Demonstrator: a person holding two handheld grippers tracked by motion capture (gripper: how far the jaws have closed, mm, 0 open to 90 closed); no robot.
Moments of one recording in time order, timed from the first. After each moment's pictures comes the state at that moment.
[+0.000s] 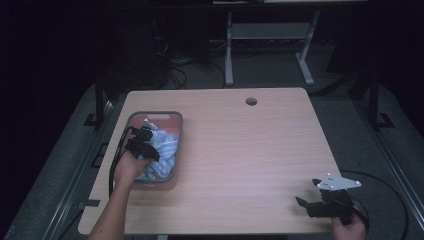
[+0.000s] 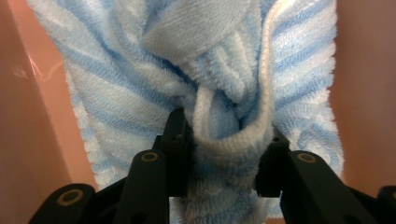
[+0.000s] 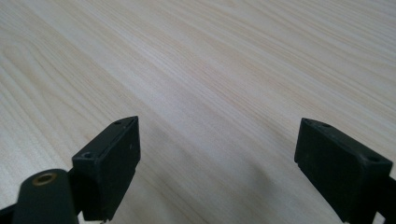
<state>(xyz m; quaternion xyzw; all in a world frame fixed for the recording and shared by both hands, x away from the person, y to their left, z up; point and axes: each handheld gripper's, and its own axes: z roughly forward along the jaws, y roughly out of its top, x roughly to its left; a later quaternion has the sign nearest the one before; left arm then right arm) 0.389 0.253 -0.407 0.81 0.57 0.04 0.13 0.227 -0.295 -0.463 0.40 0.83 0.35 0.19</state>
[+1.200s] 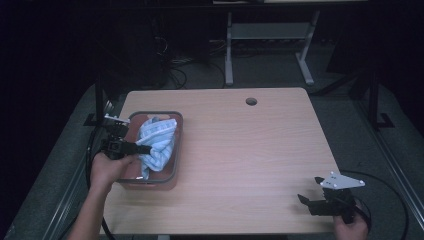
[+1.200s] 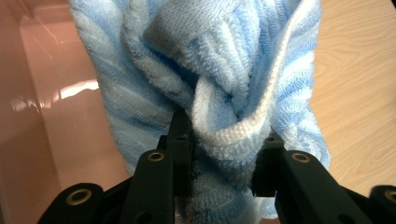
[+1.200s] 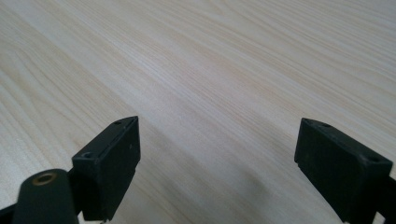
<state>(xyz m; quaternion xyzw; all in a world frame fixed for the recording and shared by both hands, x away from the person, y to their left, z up) 0.347 0.292 -0.348 0.76 0.56 0.01 0.33 0.229 -0.300 -0.460 0.40 0.82 0.35 0.20</state>
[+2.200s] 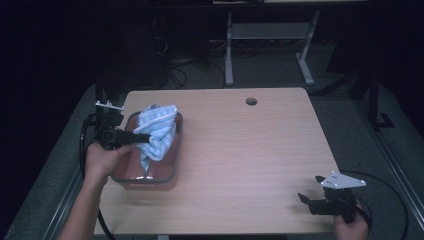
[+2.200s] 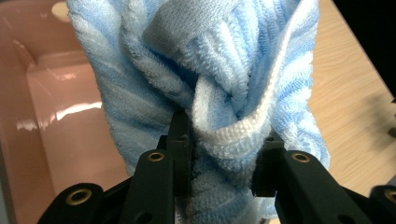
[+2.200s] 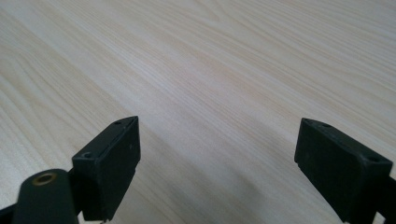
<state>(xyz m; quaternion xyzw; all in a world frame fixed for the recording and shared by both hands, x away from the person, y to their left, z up) 0.347 0.285 -0.303 0.76 0.54 0.03 0.36 0.228 -0.300 -0.456 0.40 0.82 0.35 0.20</state>
